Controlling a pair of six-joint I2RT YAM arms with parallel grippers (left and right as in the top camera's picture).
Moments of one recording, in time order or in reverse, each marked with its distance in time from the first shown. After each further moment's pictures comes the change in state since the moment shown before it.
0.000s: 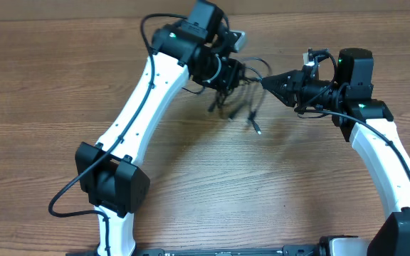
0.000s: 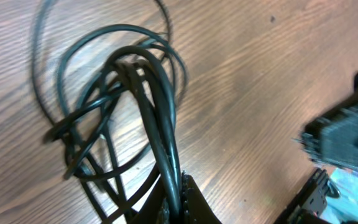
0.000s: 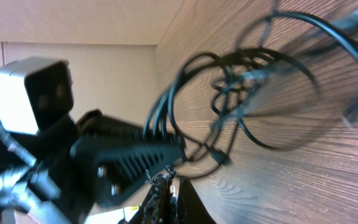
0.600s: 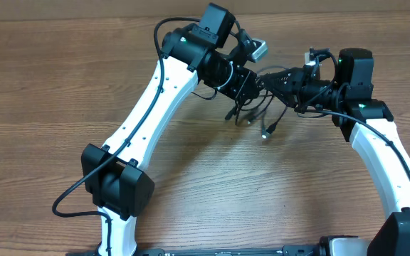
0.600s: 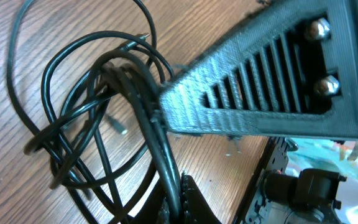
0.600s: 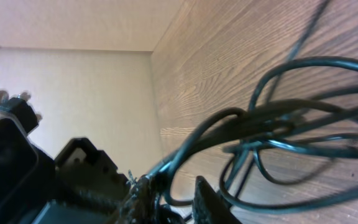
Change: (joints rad) left arm -0.060 0.000 0.000 -0.004 0.206 0.150; right arm 0.000 0.000 0.000 0.002 0.042 -0.010
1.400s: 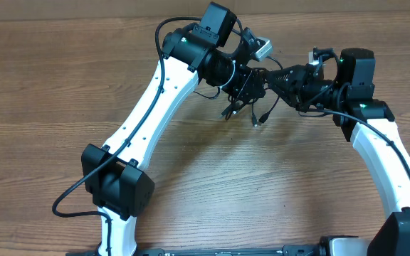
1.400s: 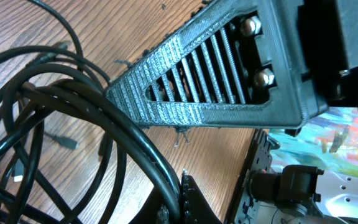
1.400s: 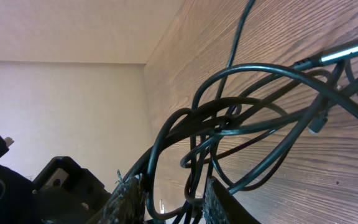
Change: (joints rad) left arm -0.006 0.000 0.000 0.035 0.089 0.021; right arm -0.006 0.000 0.000 0.001 0.051 -0.002
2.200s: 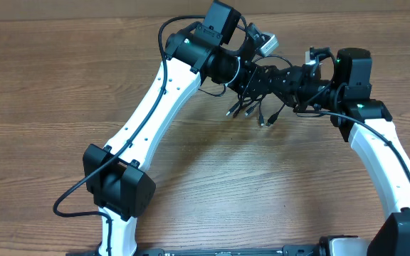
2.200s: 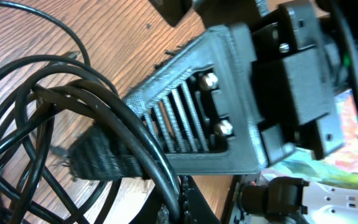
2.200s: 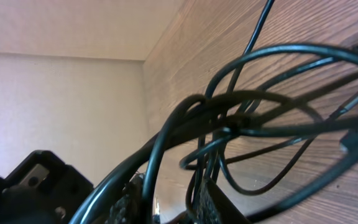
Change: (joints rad) left arm -0.013 0.000 0.000 0.089 0.045 -0.058; right arm 0.019 0.000 0.000 0.002 0.011 -0.025
